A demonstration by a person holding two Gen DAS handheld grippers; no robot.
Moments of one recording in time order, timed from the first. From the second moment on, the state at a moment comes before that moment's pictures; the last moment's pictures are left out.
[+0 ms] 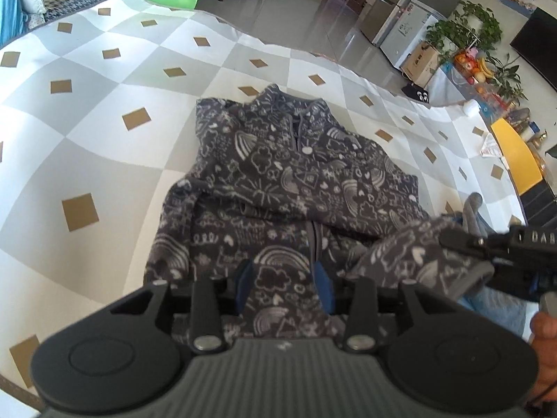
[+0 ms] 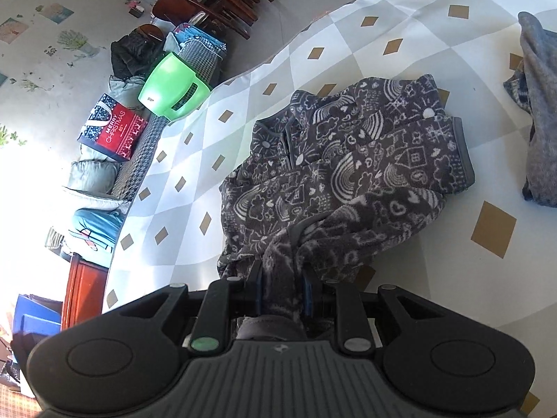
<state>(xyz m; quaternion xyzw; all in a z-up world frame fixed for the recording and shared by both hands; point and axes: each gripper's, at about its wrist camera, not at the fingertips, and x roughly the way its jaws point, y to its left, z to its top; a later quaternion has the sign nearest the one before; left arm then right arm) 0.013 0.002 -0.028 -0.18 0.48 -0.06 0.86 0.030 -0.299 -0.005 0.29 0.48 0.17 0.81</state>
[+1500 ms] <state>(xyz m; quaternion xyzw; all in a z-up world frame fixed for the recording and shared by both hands) -0.055 -0.042 -0.070 0.09 0.43 -0.03 0.90 0.036 -0.312 -0.015 0.32 0.50 0.12 0.80</state>
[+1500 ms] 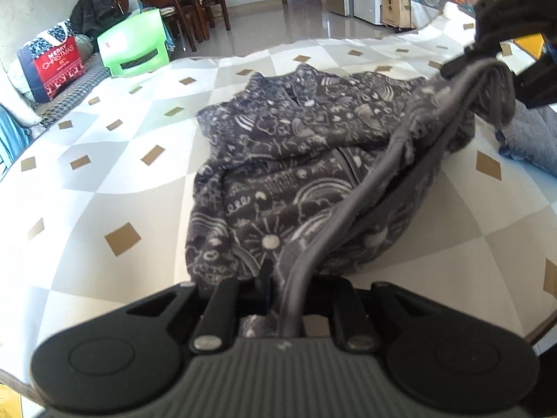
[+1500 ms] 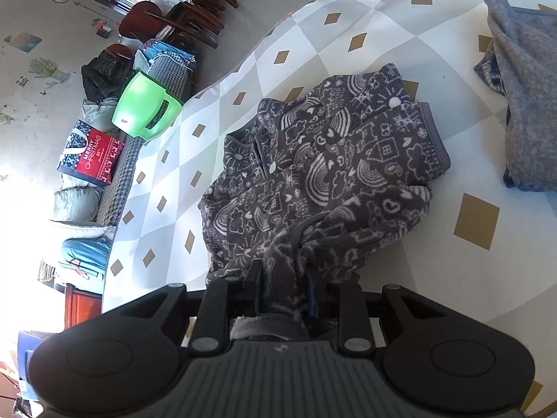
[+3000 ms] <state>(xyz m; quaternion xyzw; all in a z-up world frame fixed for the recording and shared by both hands) 0.017 -0.076 -0.021 0.07 0.41 -0.03 0.91 -0.074 -0.249 -0.044 -0.09 0.49 0.23 0.84</state>
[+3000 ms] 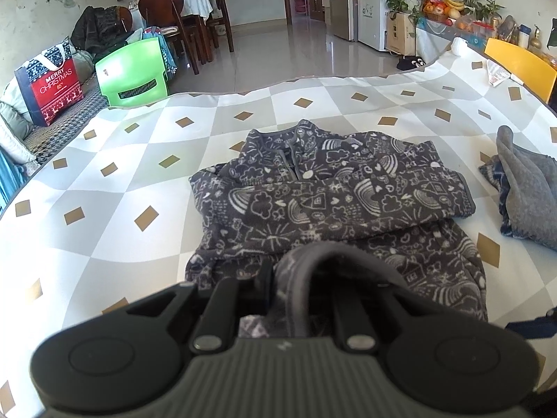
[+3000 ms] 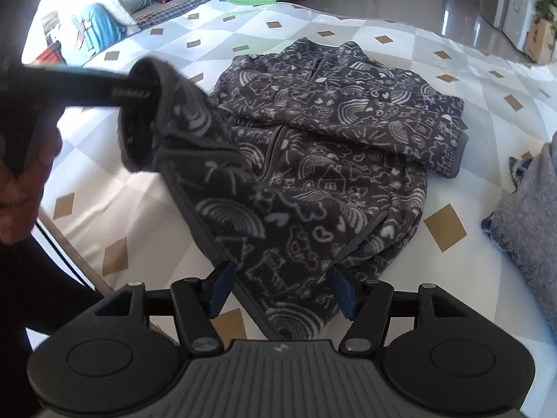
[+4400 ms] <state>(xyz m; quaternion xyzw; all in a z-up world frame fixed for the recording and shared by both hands) 0.089 -0.075 0.028 0.06 0.34 0.00 0.94 0.049 -0.256 0.025 -0.11 0.32 0.02 0.94</state>
